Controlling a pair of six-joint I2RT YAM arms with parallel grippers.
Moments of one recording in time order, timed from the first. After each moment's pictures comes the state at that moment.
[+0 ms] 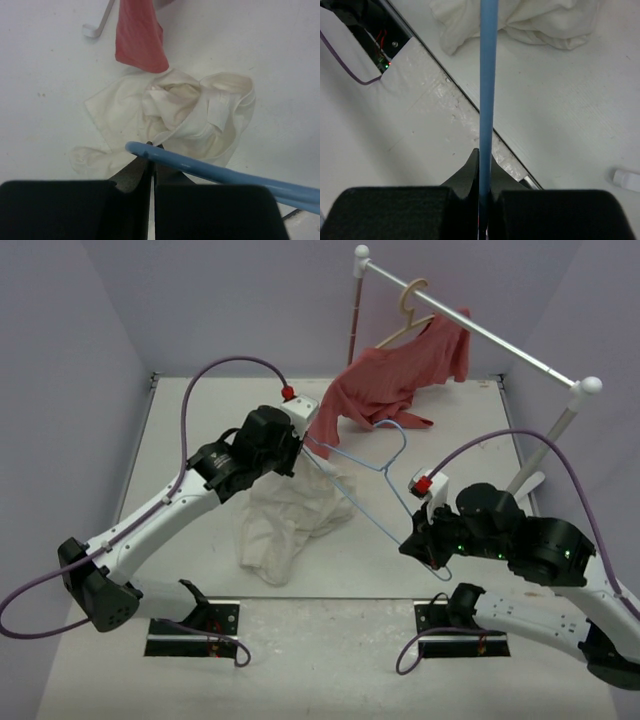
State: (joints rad) left arm -0.75 1.33 1.34 -0.65 -0.19 -0.09; right arm 0.98 0.75 1.22 -1.15 -0.08 0.29
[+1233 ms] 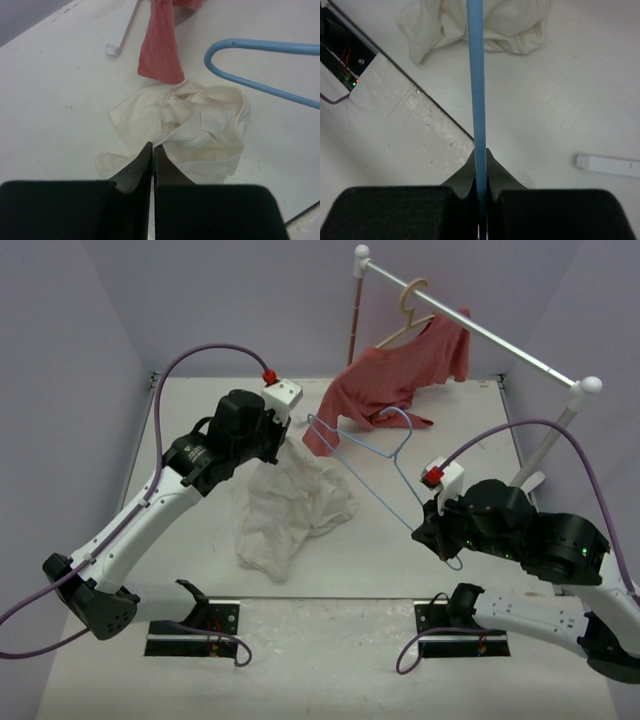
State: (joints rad) left arm -0.65 1.28 1.42 -0.70 -0.11 0.01; right arm 1.01 0.79 1.34 -1.24 0.11 0.29
